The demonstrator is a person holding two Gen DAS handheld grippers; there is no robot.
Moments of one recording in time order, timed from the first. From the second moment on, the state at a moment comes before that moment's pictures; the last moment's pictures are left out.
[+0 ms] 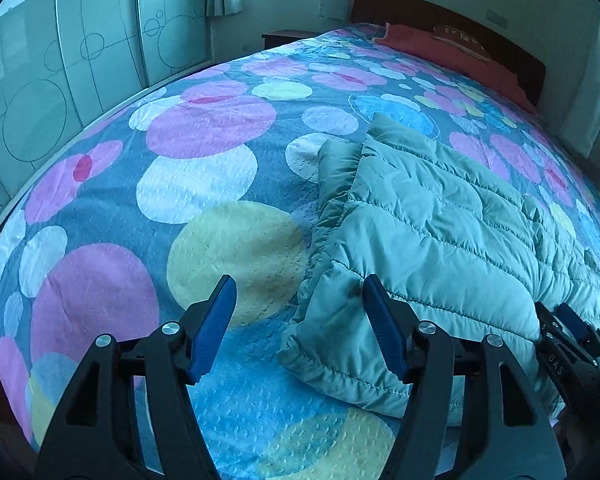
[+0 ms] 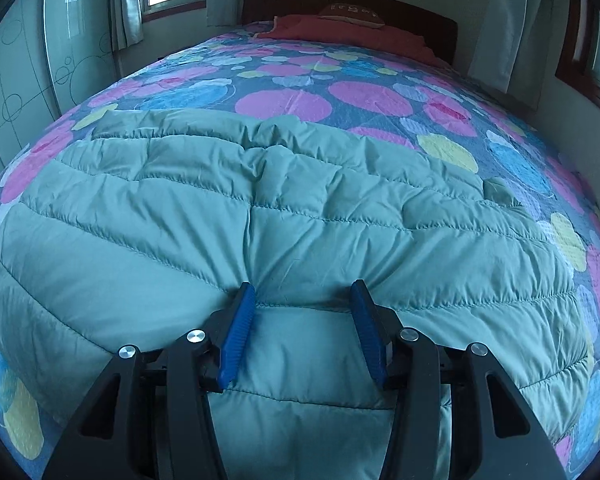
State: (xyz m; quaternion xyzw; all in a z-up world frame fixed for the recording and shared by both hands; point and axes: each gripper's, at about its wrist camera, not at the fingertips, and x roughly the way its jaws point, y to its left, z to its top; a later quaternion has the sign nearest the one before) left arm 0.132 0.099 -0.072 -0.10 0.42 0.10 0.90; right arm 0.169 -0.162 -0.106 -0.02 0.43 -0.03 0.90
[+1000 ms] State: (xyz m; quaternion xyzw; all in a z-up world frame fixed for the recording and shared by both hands) left arm 0.156 0.113 -0.116 -0.34 0.44 -0.04 0.83; right arm 0.167 -0.163 -0.113 -0.02 0.42 -0.03 0.91
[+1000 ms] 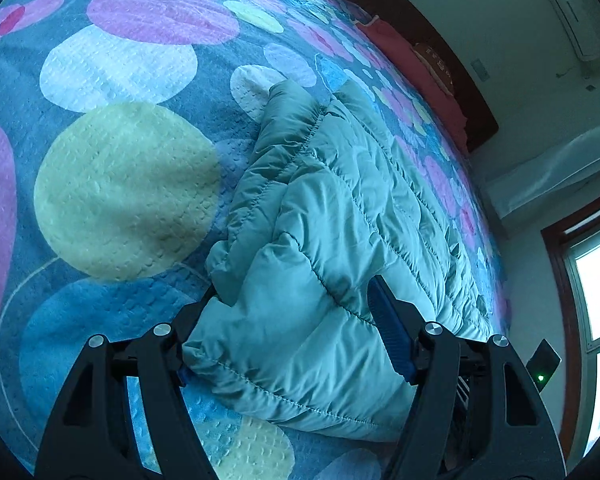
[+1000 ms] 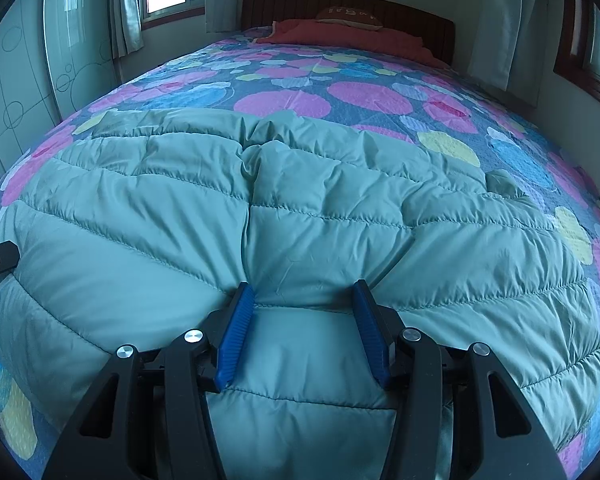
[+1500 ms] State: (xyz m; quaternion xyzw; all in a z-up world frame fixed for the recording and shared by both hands) left arm 0.159 0.085 -0.075 -0.27 0.39 -0.05 0.88; right arm 0.166 -0.168 -0.110 -0.01 0.42 -0.04 0.91
